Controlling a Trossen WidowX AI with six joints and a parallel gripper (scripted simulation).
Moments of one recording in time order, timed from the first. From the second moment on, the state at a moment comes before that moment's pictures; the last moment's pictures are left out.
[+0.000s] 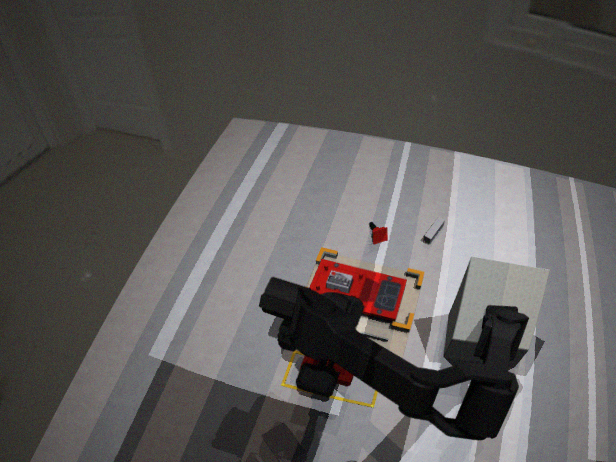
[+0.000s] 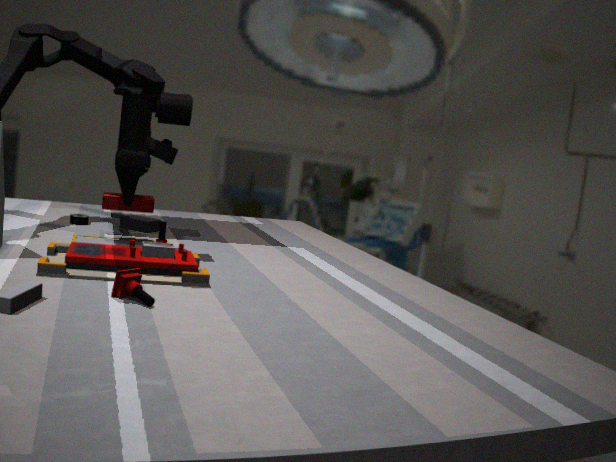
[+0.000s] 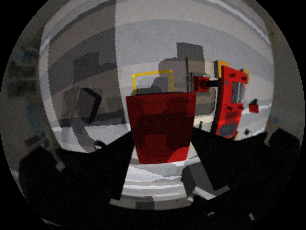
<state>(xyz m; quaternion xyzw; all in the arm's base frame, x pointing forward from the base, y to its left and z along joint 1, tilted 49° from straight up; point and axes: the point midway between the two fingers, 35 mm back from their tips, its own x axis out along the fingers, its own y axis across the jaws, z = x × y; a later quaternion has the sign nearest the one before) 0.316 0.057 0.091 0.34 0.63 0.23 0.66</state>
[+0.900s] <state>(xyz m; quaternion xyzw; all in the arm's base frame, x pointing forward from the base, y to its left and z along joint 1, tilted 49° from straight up) 0.318 0.071 0.079 0.34 0.63 0.24 0.66</state>
